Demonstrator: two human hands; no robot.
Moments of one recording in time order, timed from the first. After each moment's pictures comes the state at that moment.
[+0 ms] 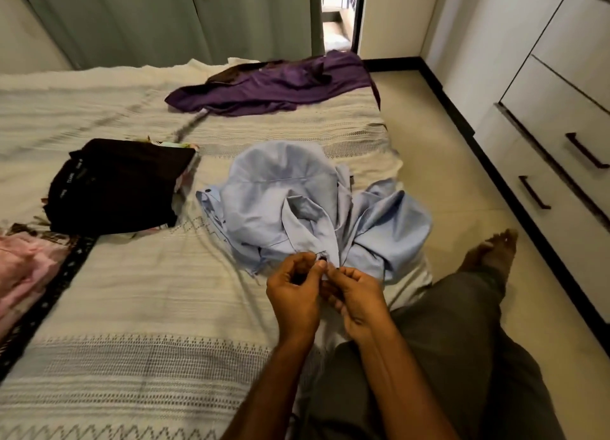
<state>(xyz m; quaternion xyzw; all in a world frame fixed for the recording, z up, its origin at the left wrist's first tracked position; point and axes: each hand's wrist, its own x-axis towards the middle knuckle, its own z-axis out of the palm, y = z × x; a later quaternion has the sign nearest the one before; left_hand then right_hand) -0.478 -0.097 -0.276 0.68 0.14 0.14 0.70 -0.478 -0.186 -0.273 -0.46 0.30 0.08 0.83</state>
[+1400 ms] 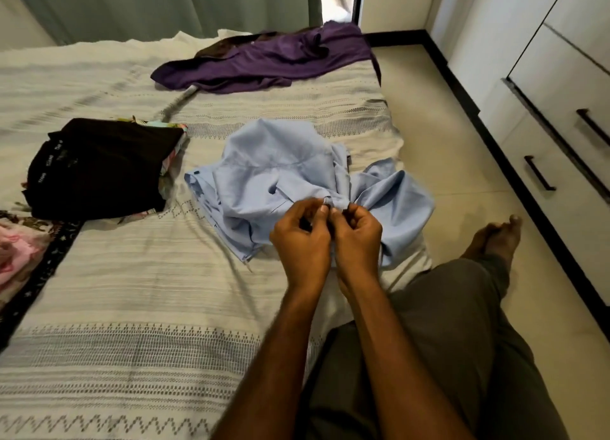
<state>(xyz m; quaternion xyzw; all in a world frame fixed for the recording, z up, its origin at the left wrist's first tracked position) -0.435 -0.122 -0.248 0.73 0.08 0.20 0.64 -0.431 -0.187 -0.267 -0.63 0.21 -0.14 0.73</state>
